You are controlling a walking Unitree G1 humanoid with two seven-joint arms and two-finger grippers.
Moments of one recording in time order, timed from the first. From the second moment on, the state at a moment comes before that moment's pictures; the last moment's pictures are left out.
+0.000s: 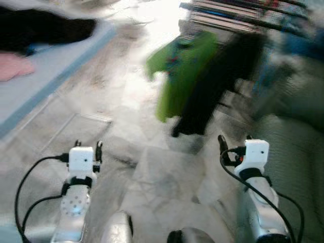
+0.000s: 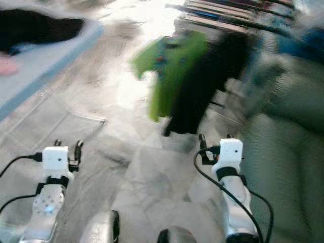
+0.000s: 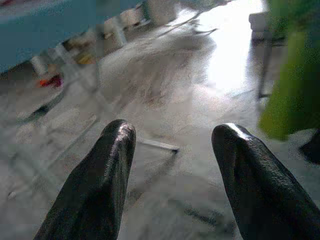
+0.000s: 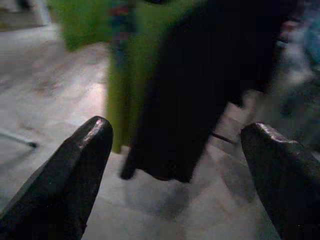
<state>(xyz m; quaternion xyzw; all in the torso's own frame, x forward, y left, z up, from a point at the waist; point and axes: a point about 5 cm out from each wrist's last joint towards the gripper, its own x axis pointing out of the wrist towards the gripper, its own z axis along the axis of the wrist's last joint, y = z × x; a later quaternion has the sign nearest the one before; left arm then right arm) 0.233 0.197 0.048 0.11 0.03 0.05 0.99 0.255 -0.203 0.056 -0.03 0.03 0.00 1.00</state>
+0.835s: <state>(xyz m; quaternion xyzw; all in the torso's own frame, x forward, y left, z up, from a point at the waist) 0.239 0.193 0.052 0.14 0.01 0.04 0.99 0.268 -0.190 0.060 -0.02 0.02 0.02 1.00</state>
